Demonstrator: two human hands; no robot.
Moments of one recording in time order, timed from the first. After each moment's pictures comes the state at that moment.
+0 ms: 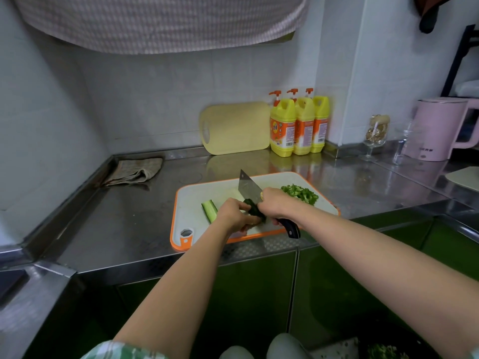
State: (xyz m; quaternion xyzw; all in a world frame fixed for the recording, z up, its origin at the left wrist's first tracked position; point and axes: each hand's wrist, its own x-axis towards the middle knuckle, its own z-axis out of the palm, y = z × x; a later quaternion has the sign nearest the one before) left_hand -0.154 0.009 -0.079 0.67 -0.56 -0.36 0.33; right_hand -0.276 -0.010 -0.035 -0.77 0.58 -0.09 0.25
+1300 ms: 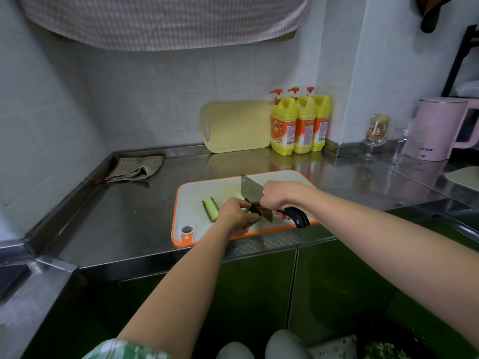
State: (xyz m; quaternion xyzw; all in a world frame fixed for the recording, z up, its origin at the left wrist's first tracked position) left_hand -0.150 0.000 -0.093 0.67 -0.55 -0.35 0.35; right_hand -0.280 0.004 -0.003 -0.79 0.57 0.02 0.23
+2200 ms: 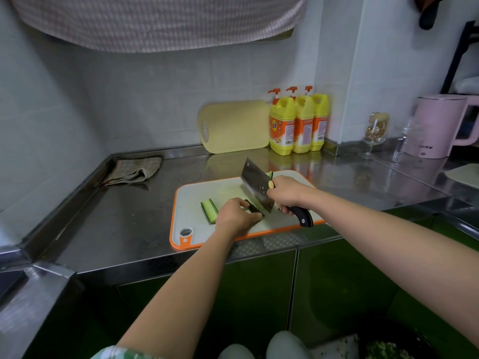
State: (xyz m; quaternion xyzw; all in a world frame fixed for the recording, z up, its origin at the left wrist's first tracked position) left_hand -0.157 -0.005 -0.100 0.72 -0.52 -0.28 0.37; right_hand -0.302 -0.024 -0.021 -0.76 0.57 -0.13 0.29
